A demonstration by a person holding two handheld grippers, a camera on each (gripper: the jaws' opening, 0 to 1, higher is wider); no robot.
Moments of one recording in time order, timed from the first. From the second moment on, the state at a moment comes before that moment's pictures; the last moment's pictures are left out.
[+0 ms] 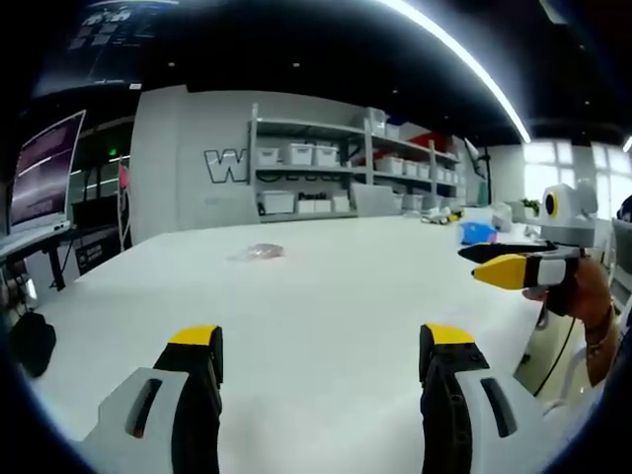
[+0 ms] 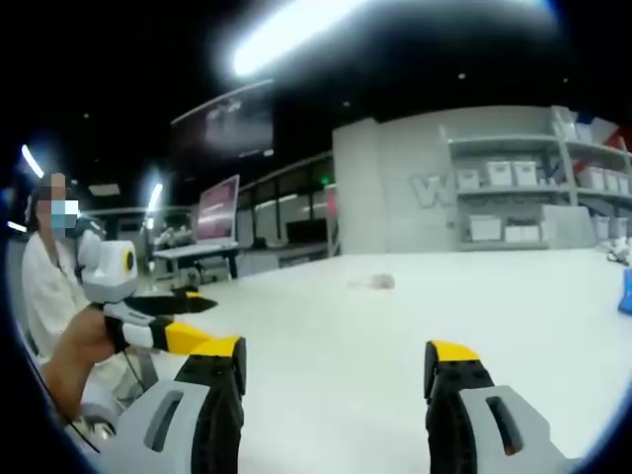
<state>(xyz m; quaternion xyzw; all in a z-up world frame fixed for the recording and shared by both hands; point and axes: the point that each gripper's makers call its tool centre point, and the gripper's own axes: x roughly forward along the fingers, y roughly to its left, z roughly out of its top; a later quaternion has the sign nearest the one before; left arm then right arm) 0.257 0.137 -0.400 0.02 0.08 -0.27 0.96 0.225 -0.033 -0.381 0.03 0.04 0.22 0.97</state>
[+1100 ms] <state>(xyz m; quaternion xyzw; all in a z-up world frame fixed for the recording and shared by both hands) 0.258 0.135 -0.404 0.02 0.08 -0.27 0.96 0.224 -0.033 -0.388 0.03 0.04 0.22 0.97</state>
